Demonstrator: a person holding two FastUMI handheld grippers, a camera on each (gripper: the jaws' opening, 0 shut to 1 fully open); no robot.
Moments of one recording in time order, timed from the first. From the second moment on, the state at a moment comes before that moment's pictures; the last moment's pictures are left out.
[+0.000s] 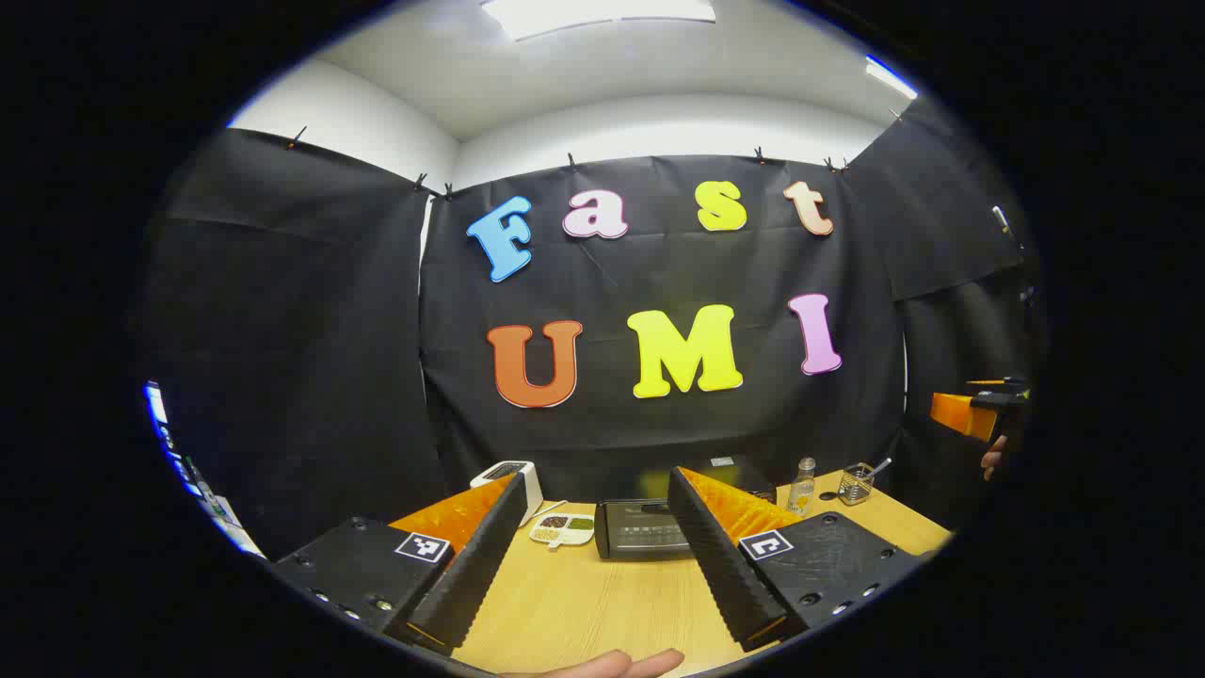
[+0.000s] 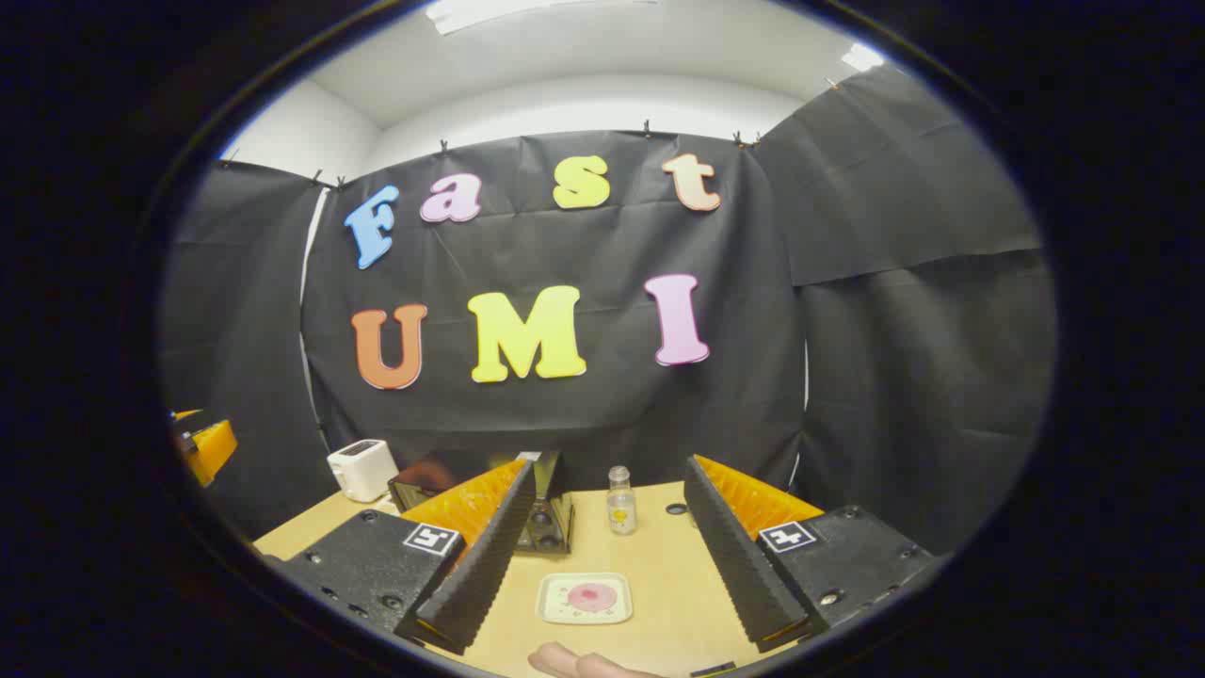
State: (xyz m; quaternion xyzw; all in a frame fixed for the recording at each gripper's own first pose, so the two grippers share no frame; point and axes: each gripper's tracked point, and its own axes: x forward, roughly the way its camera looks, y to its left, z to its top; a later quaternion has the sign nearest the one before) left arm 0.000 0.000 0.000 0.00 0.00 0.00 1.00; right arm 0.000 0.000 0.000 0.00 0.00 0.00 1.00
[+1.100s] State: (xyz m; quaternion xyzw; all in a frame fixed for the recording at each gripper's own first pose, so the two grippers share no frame) left arm 0.026 -0.048 0.016 0.01 -0.02 -0.04 1.00; right arm -0.024 -0.013 0.040 -0.02 -0.06 0.00 1.00
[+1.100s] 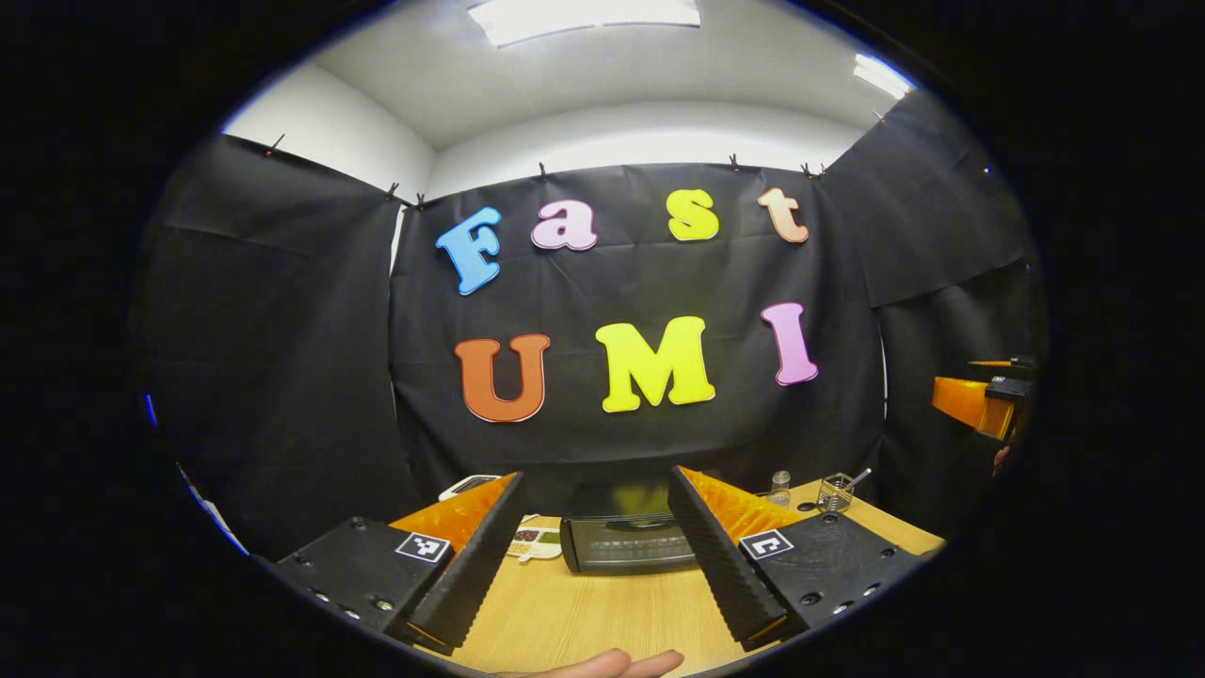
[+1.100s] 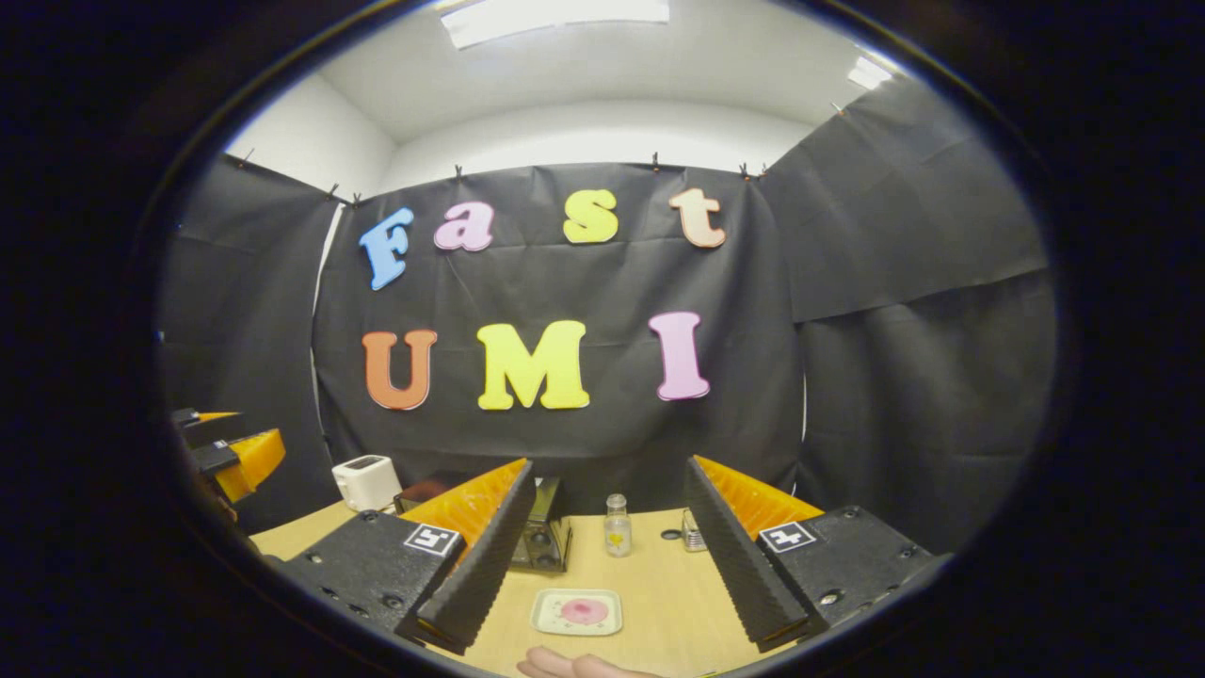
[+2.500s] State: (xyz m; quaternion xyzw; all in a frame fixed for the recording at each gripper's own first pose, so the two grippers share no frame) left arm 0.292 -0.145 -0.205 -0.02 0.24 -0.10 0.97; right arm 0.055 -0.124 -0.015 0.03 -0.03 -0.05 1.00
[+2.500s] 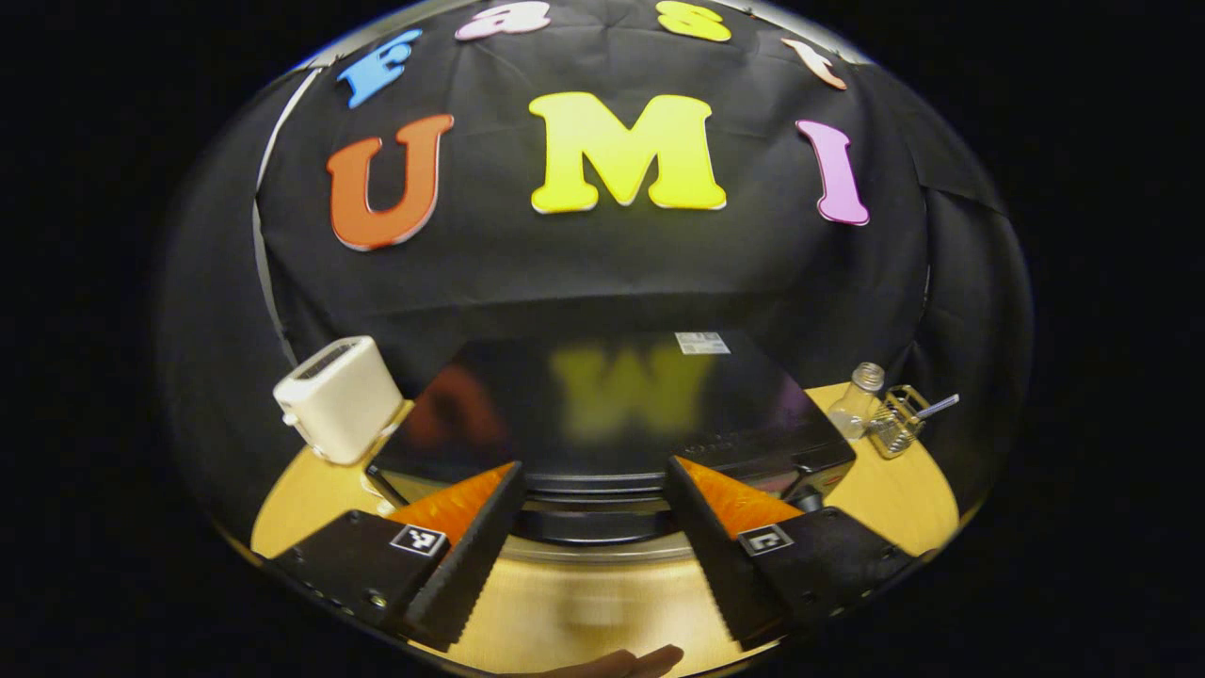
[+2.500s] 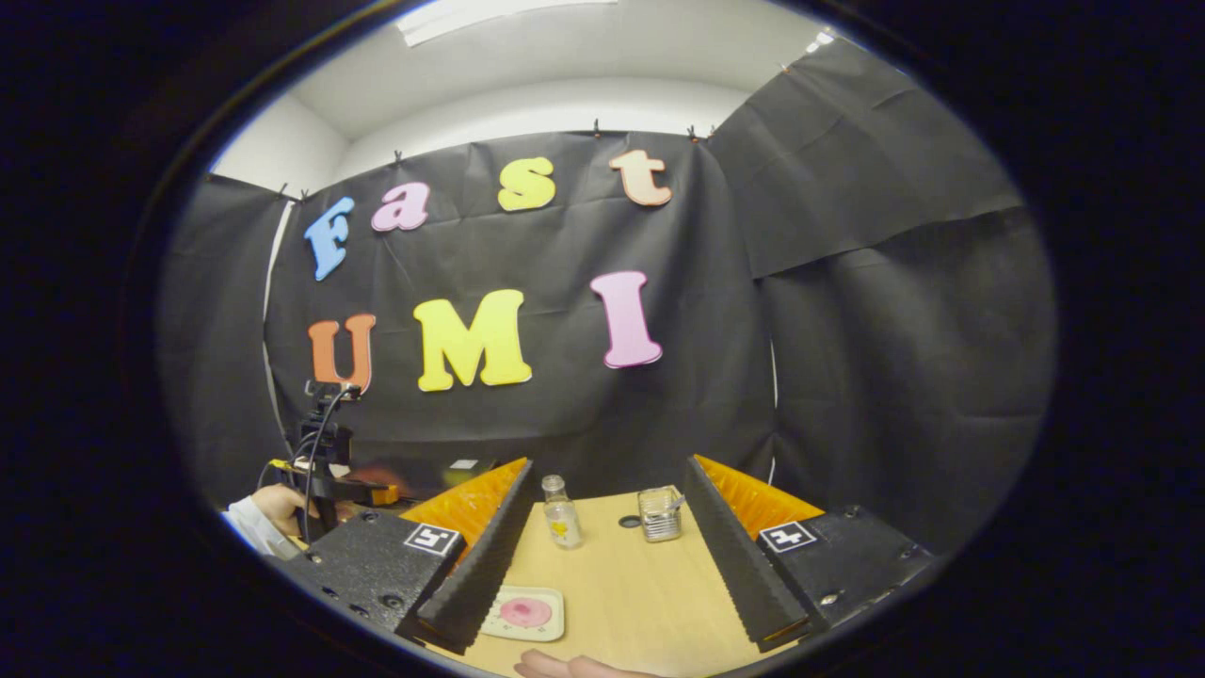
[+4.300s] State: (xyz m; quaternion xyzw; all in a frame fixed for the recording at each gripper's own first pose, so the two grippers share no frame) left arm 0.161 -0.132 -0.265 -0.01 0.27 -0.11 0.95; right arm -0.019 -0.101 -0.021 0.01 -0.01 -0.03 1.00
